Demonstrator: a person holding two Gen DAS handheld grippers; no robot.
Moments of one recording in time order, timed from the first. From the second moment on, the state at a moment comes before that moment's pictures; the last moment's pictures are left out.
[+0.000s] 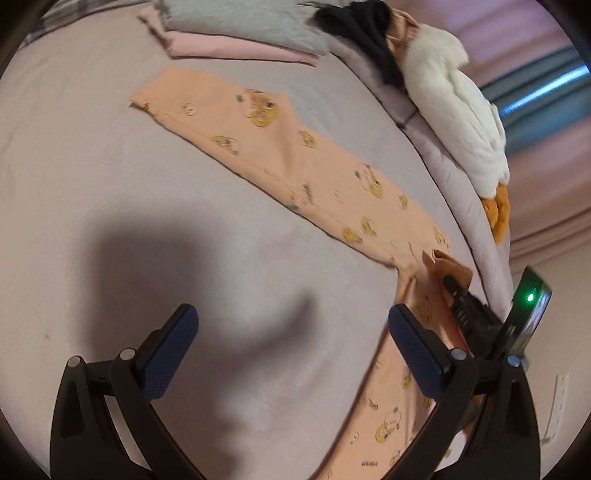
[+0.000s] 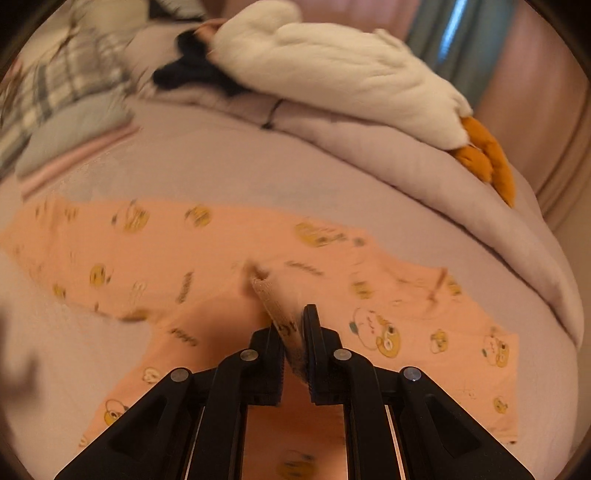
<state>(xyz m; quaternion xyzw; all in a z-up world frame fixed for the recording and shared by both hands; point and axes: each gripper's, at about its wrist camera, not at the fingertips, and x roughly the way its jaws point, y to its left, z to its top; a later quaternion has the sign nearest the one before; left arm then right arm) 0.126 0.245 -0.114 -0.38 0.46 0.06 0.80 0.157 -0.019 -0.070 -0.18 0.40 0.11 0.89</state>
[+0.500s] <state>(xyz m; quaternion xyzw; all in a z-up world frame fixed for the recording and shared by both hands) 0.144 0.277 -0.125 -0.41 0.43 0.06 0.80 0.151 0.006 -0.101 -0.15 0.42 0.14 0.88</state>
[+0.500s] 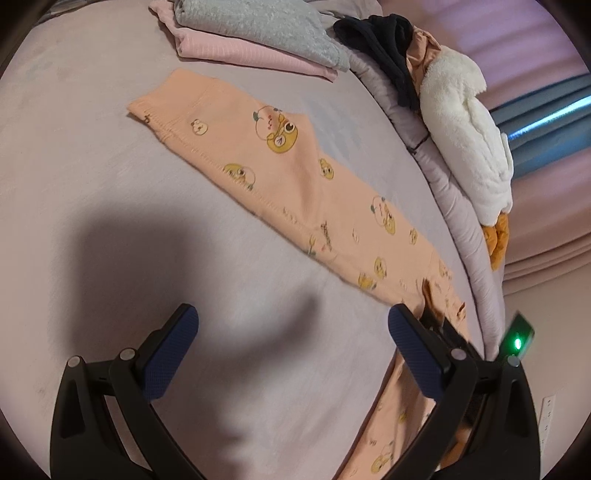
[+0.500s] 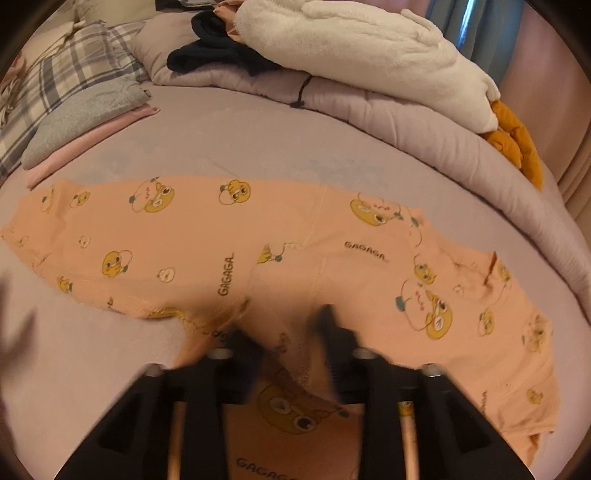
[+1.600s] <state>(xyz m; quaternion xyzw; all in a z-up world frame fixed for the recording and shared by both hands) 0.177 0.333 -0.131 -0.49 0.36 0.11 0.79 0.100 -0.015 -0.067 -0.06 0.38 0.21 0.90</state>
